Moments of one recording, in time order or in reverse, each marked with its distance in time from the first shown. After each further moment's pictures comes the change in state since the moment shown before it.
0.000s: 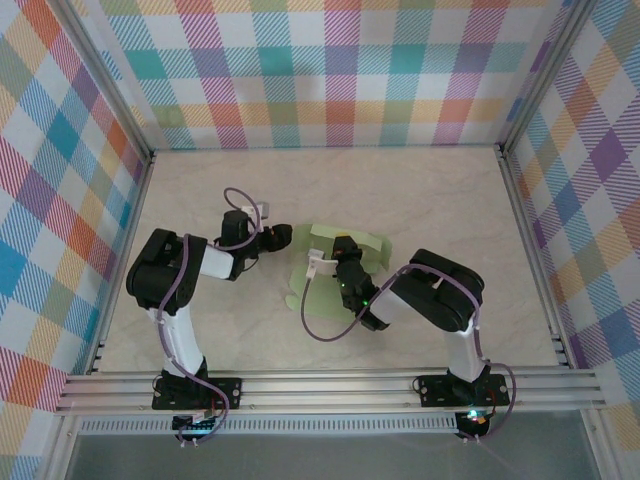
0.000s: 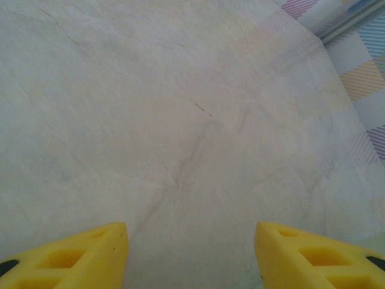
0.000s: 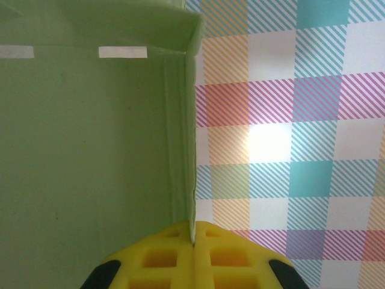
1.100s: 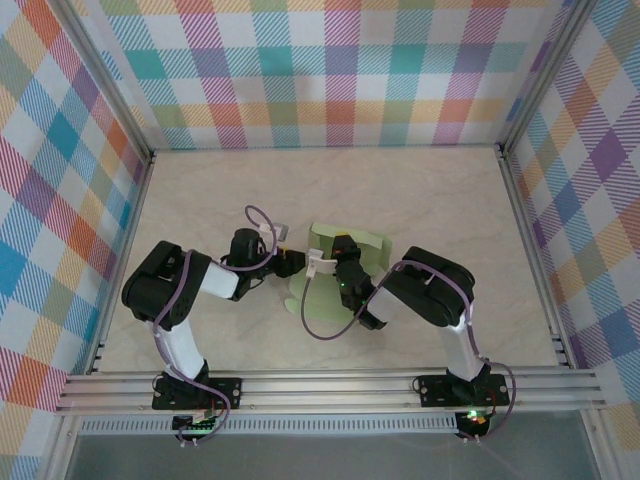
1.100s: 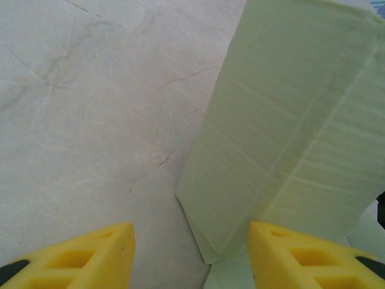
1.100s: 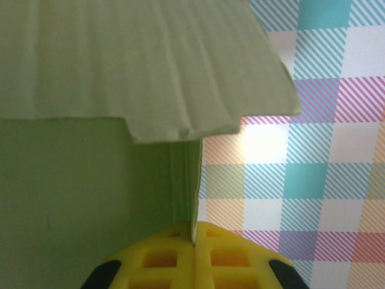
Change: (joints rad) left arm -0.122 -0.100 -0.158 0.029 0.027 0.194; right arm -0.008 0.072 0.023 0.085 0.009 -0.068
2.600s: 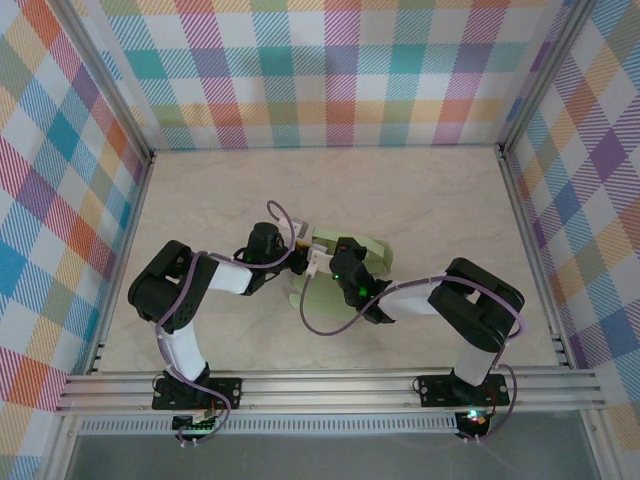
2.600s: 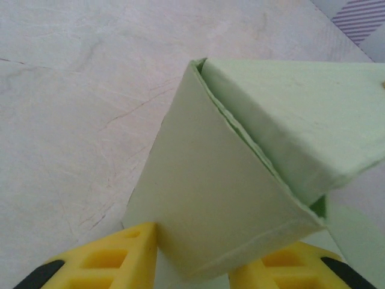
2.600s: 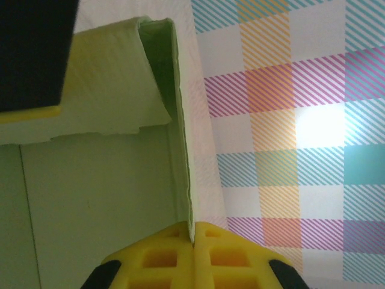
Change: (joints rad) left arm -0.127 0.004 0.112 -0.082 -0.118 0.070; right arm 0.036 -0.312 0.022 -0.640 -0.015 0.400
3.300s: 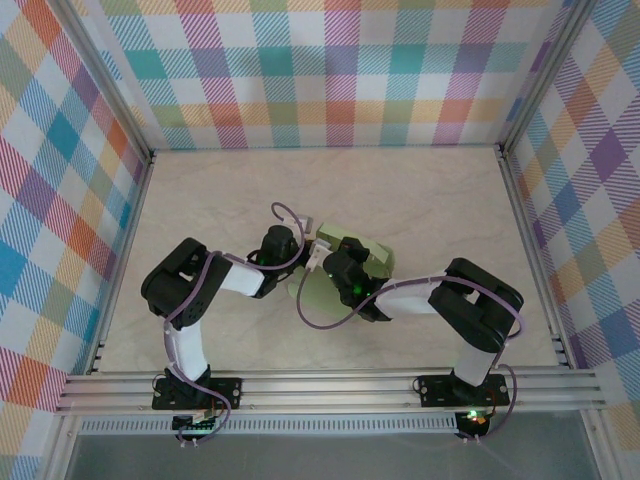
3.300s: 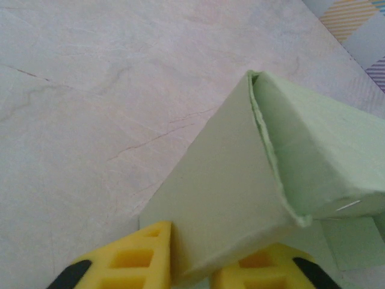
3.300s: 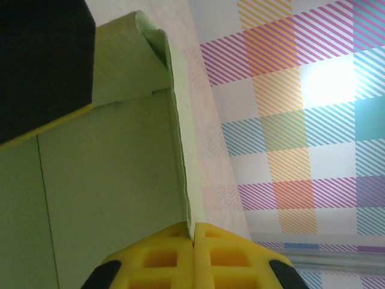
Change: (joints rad) left arm -0.085 0.064 0.042 0.082 -0.208 -0.179; right arm 0.015 0.004 0.046 -0.123 0.108 0.171
